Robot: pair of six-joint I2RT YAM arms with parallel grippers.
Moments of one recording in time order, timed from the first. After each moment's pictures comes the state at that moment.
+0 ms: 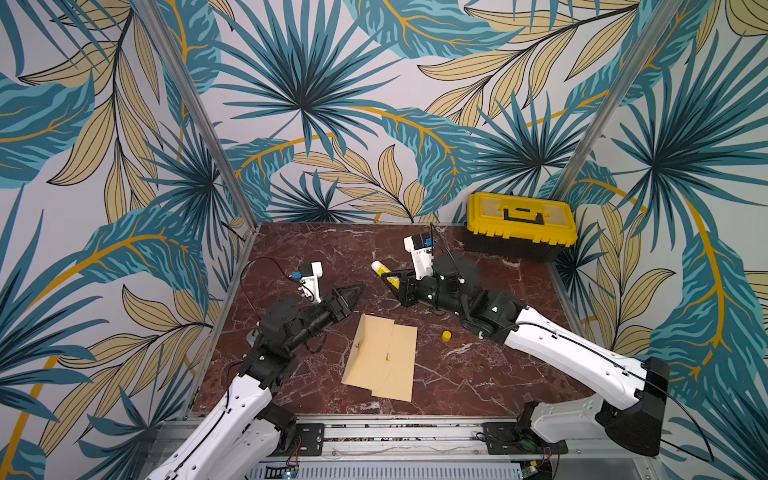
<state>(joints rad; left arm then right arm) -0.41 0.77 0.58 0.22 0.40 -1.10 0.88 1.36 1.28 -0.21 0.02 0.50</state>
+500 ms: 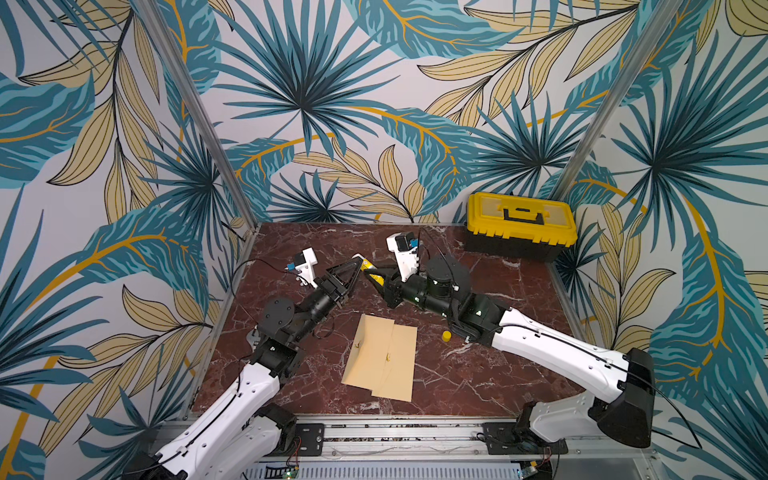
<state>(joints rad) -0.46 0.88 0.60 0.57 0.29 -1.40 0.93 1.41 1.25 0.02 0.00 0.31</state>
